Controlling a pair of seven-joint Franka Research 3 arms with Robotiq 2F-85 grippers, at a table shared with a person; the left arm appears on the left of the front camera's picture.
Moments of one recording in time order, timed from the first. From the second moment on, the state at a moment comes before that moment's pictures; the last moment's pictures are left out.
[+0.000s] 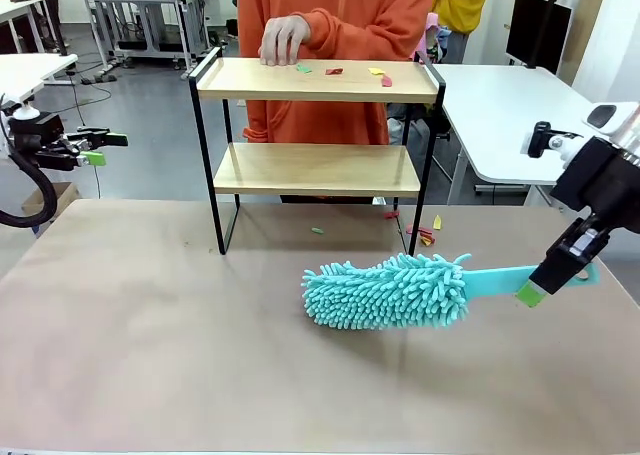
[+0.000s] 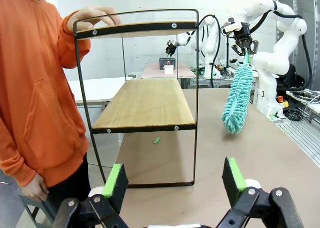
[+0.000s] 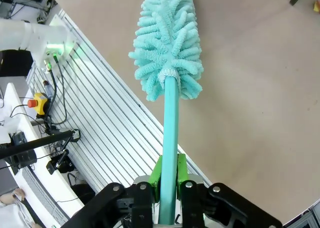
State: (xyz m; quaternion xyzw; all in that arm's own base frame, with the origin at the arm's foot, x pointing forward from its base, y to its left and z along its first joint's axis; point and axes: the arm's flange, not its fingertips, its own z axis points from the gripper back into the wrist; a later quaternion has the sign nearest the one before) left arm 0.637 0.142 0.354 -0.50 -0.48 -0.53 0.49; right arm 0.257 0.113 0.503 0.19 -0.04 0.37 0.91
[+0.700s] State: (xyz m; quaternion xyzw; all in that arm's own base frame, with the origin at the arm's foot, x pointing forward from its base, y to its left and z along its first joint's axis) left arm 0.637 0.142 0.354 -0.50 -0.48 -0.53 0.49; right arm 0.257 0.113 0.503 0.19 -0.04 0.37 0.91
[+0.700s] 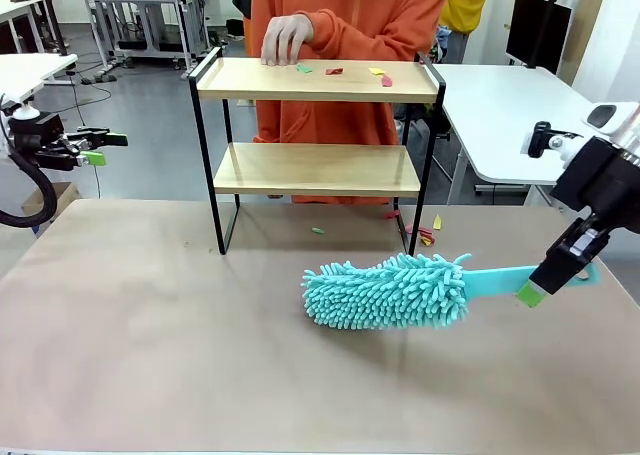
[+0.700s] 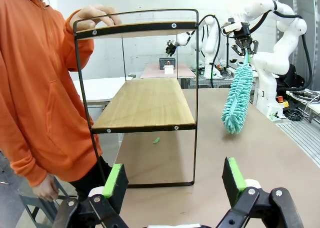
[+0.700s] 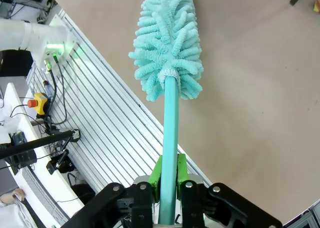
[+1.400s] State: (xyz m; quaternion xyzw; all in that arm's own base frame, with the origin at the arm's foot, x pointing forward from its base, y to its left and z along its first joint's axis) left arm 0.637 0.142 0.354 -0.50 -0.48 -0.53 0.49; right arm 0.239 0.148 0.596 0.22 -0.13 0.38 0.89
